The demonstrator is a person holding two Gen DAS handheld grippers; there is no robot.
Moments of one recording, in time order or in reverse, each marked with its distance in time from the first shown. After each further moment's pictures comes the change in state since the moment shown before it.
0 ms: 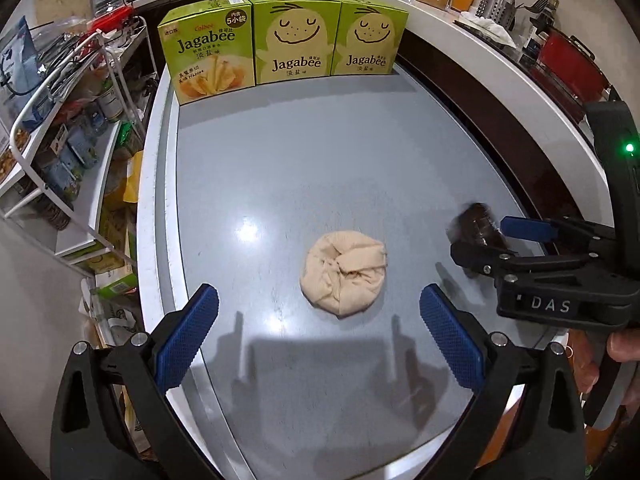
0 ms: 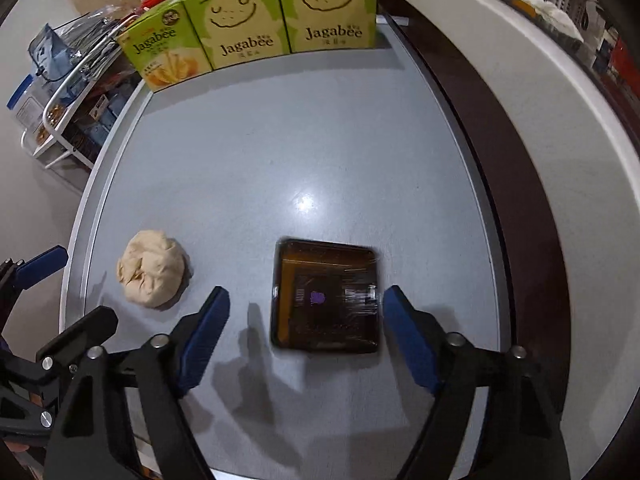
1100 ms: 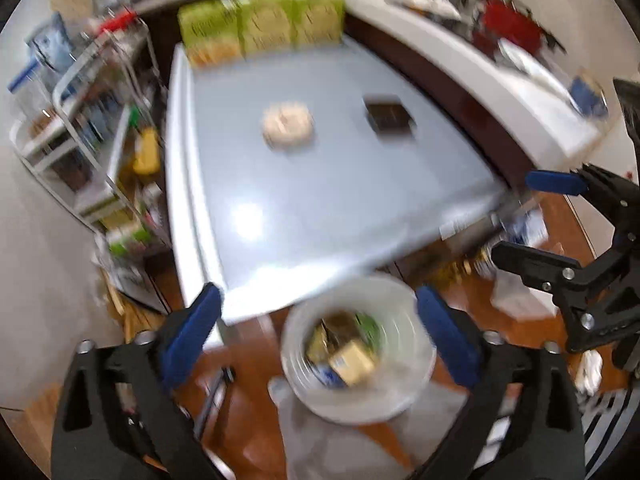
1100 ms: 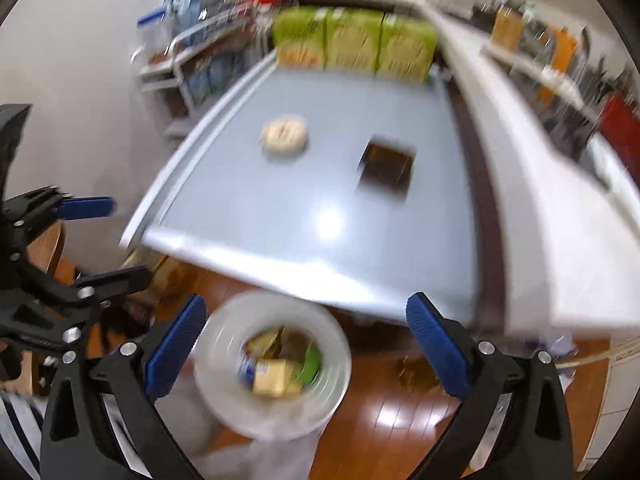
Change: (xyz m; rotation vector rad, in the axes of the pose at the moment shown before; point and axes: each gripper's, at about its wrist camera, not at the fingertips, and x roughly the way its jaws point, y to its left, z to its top) left arm -0.110 -0.040 -0.122 0.044 -0.023 0.017; right arm -0.133 0.035 -0.151 -0.306 -0.165 0.014
